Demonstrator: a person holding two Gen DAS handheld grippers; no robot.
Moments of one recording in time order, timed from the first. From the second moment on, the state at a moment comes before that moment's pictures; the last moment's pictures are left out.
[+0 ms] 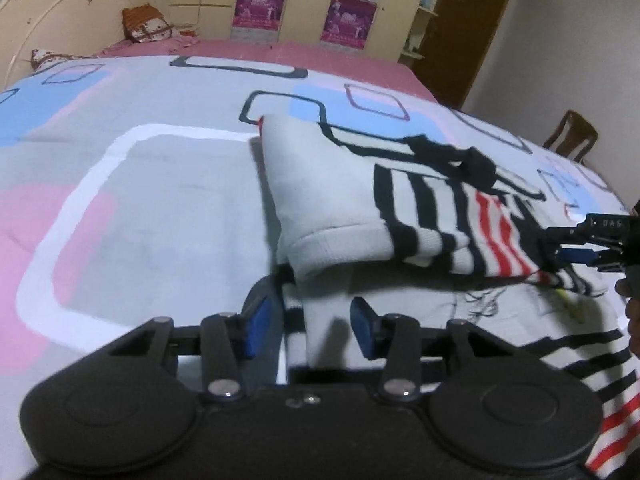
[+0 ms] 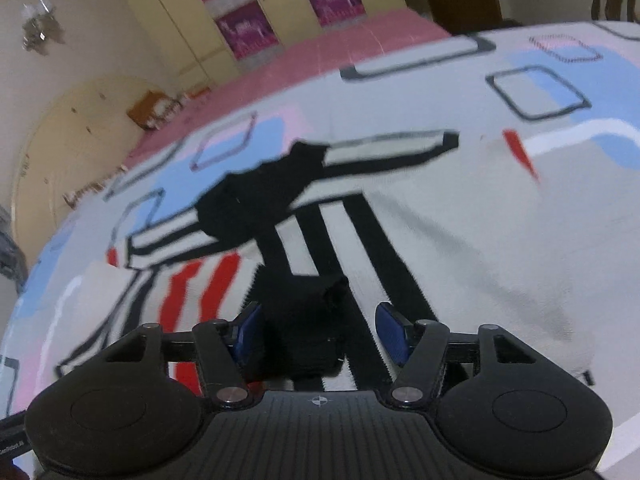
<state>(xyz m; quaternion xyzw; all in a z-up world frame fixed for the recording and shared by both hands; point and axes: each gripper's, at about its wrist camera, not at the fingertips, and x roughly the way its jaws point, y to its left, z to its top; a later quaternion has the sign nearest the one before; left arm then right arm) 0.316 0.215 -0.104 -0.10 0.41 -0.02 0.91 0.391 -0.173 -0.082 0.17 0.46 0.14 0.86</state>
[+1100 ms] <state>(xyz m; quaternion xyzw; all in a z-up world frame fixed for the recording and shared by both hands) 0.309 0.239 -0.084 -0.08 0.38 -0.05 0.92 0.358 -0.176 -0.058 0.05 0.40 0.10 0.91</state>
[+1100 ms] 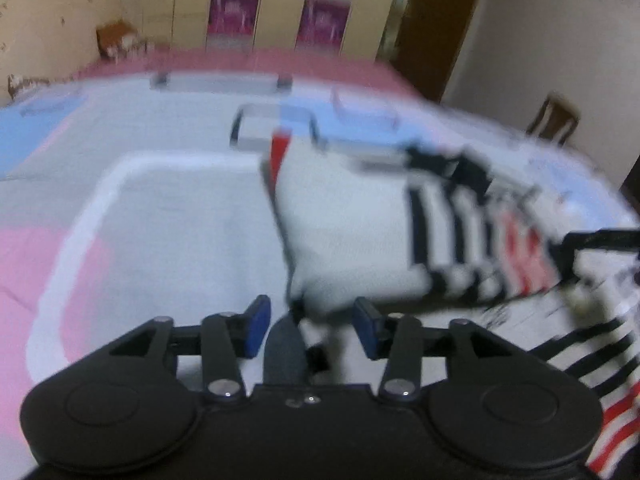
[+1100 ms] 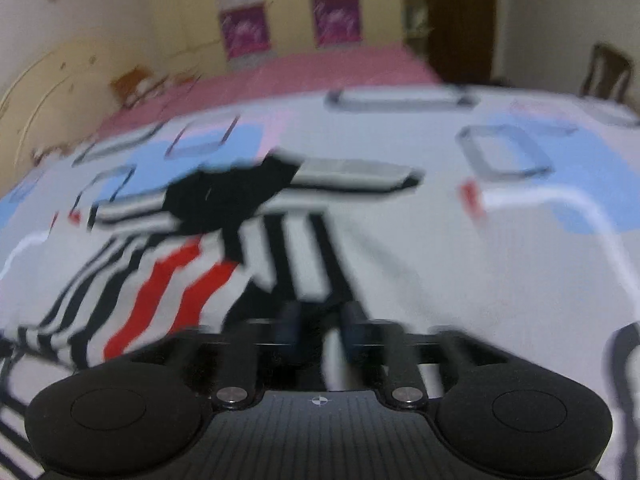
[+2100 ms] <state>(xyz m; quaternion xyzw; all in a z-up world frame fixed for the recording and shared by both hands) 0.455 0.164 -0.101 -0.07 0.38 -0.11 0.92 0.427 -0.080 -0.080 0.03 0.43 0.22 0.87</state>
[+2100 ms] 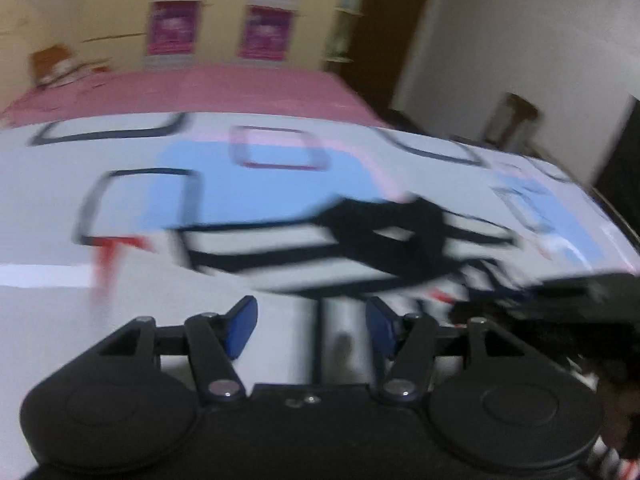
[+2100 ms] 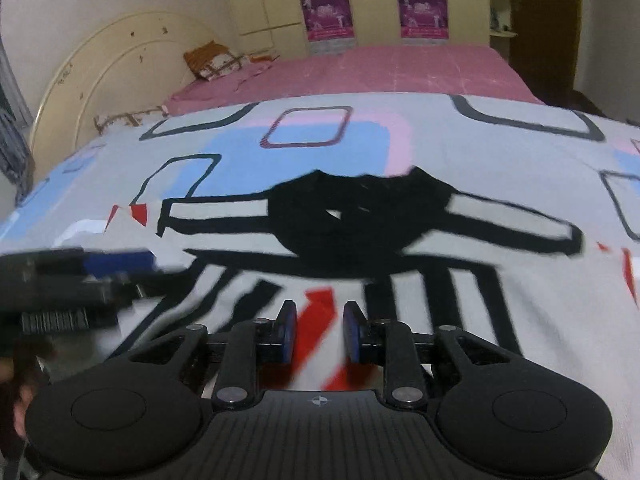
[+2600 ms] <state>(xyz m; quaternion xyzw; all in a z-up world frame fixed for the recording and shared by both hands) 0.445 0.196 -0.090 -0.06 0.36 -0.10 0.92 0.443 -0.040 -0.069 0.02 0.42 0.25 0.87</state>
